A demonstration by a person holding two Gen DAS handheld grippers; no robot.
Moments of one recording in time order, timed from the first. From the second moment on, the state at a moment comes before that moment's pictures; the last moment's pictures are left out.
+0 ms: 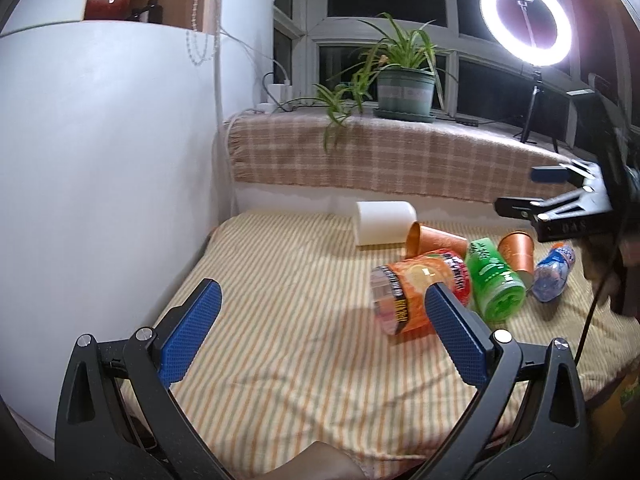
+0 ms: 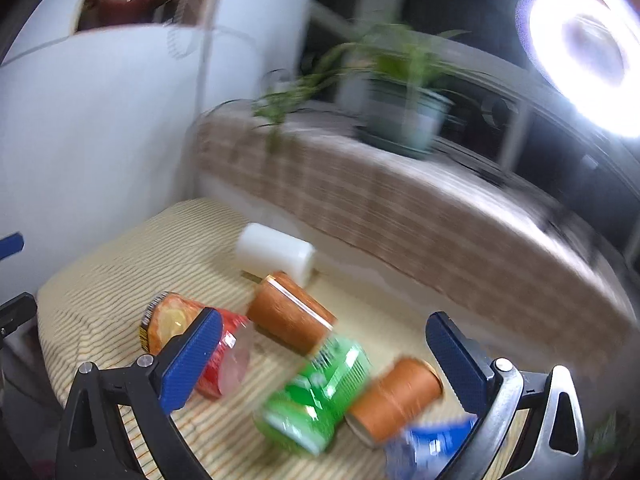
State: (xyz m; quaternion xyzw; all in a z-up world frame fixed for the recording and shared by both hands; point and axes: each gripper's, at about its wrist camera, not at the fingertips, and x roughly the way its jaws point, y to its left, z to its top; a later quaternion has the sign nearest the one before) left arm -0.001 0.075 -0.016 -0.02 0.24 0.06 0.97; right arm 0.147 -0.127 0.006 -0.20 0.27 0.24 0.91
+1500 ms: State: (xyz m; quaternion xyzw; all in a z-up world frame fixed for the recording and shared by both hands) left arm 0.016 0.160 -0.033 -0.06 0.29 0.17 0.94; right arm 0.321 0.041 -0.148 -0.52 0.39 0.34 0.69
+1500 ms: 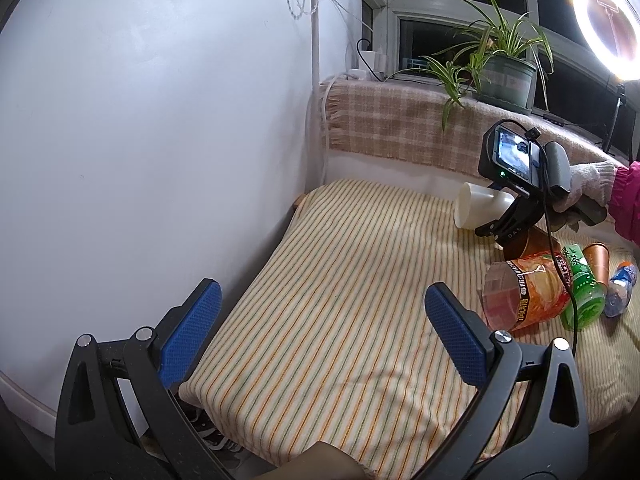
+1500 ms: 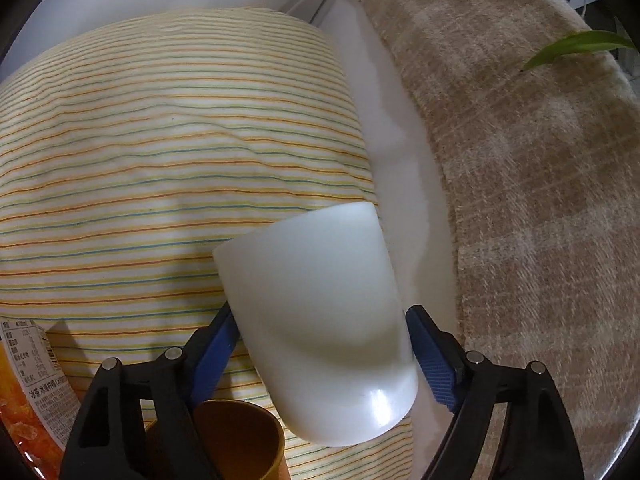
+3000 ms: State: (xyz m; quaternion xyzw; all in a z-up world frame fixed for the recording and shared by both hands) left arm -0.026 0.030 -0.014 -0.05 0.28 -0.05 0.96; right arm 0.077 -0.225 0.010 0.00 0.41 0.27 0.87
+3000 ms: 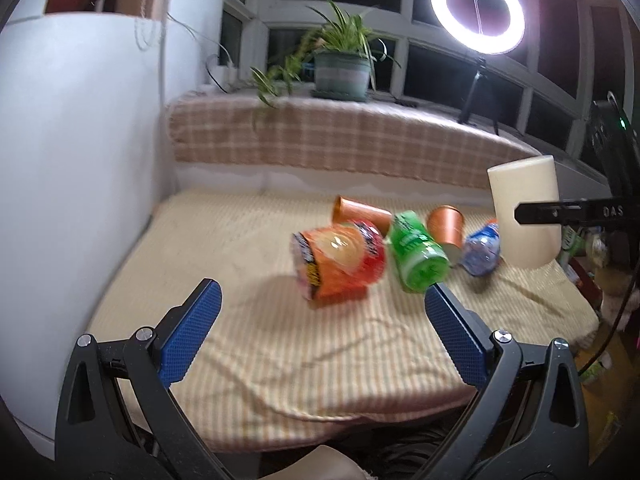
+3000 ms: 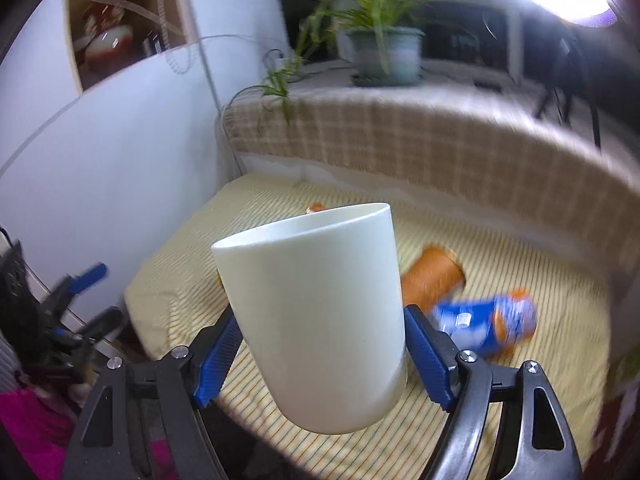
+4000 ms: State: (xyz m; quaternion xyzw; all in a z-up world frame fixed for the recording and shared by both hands) left arm 0.019 0.008 -0.044 -0.11 0.36 -0.12 0.92; right arm 0.095 -0.249 -0.134 0.28 0.55 0.25 0.75
